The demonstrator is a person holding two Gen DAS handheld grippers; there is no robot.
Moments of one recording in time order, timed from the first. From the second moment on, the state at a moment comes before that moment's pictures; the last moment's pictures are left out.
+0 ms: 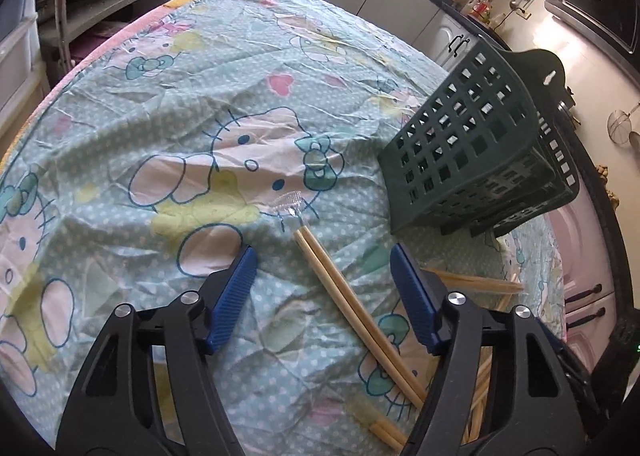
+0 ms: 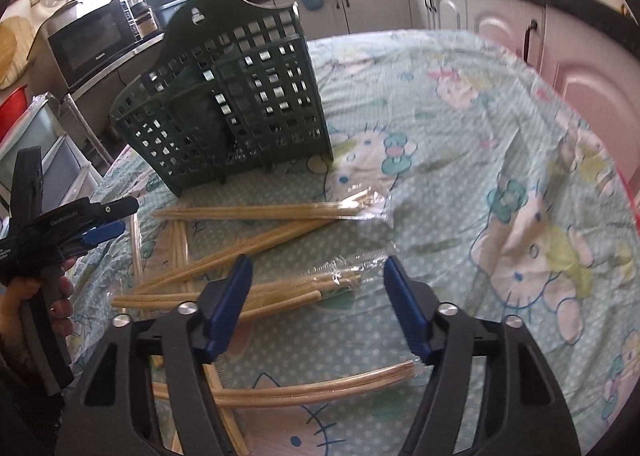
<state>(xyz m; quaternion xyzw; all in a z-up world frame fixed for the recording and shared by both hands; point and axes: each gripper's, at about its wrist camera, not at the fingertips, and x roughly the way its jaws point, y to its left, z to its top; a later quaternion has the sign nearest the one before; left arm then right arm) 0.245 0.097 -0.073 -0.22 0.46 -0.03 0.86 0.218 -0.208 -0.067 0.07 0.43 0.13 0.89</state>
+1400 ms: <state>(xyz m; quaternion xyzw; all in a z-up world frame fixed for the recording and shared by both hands) 0.256 0.126 -0.009 -0.18 0.43 -0.08 0.88 0.207 -0.174 0.028 0.04 0.35 0.23 0.91</state>
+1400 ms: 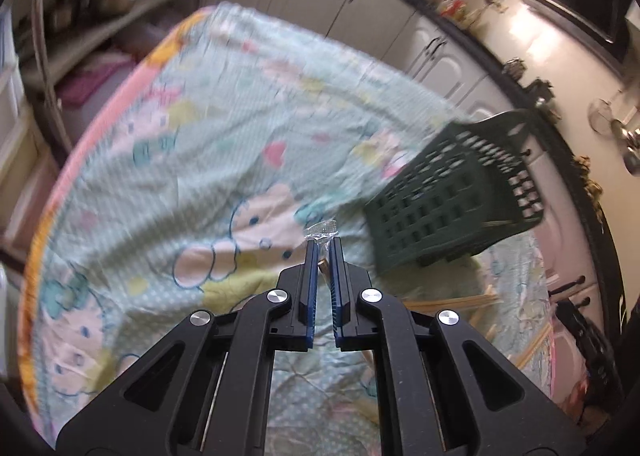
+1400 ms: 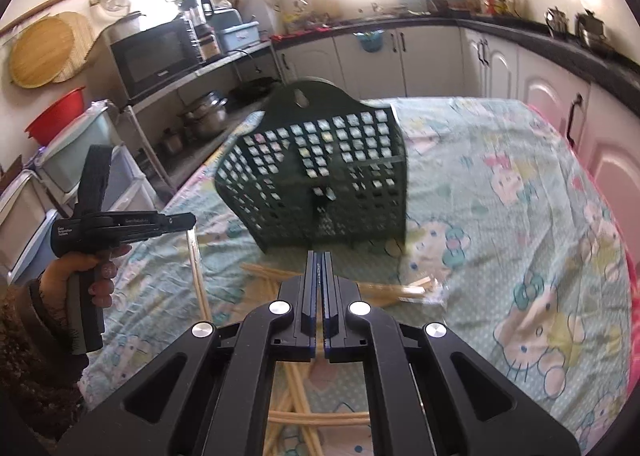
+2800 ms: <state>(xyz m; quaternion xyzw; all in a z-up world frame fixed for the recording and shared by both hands) 0.239 0.032 0.222 -0.07 0.18 -0.16 0.97 0.228 -0.168 0.225 0.00 0.14 0.24 0.96</state>
